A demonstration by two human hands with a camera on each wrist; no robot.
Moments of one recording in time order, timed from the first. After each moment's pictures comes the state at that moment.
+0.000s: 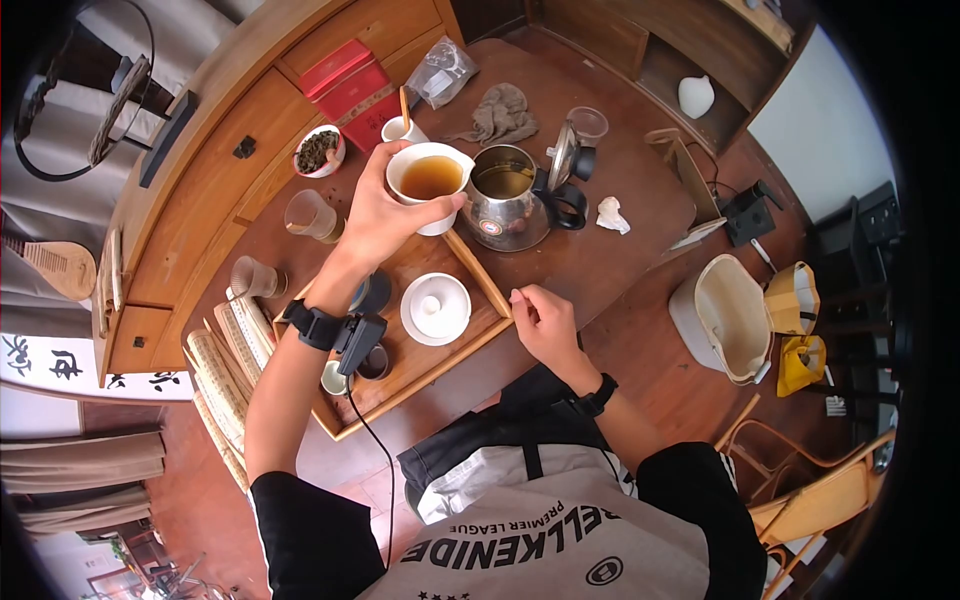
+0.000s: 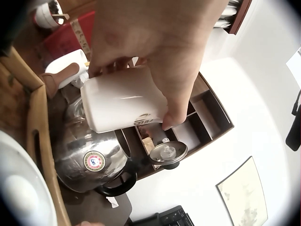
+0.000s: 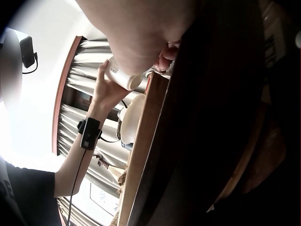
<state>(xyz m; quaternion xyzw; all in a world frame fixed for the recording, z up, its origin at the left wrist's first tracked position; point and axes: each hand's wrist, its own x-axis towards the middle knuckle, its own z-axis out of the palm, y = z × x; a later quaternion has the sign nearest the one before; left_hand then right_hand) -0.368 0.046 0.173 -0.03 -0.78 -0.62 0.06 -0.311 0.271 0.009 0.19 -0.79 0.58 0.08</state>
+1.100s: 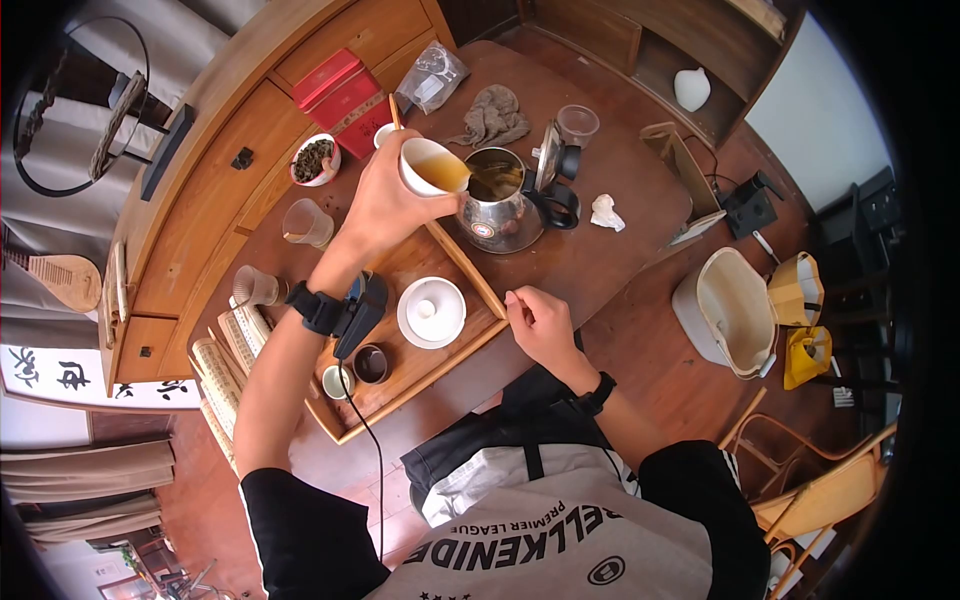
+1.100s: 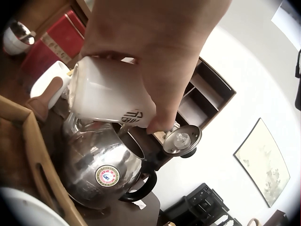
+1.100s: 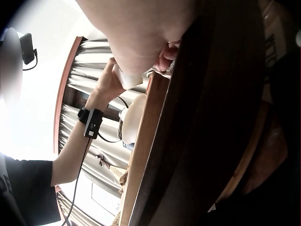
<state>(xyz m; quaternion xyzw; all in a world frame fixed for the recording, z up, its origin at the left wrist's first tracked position) -0.394 0.051 0.179 -0.05 -0.91 -0.41 0.07 -0.311 0.273 0.011 0.20 -0.78 0.58 0.08</state>
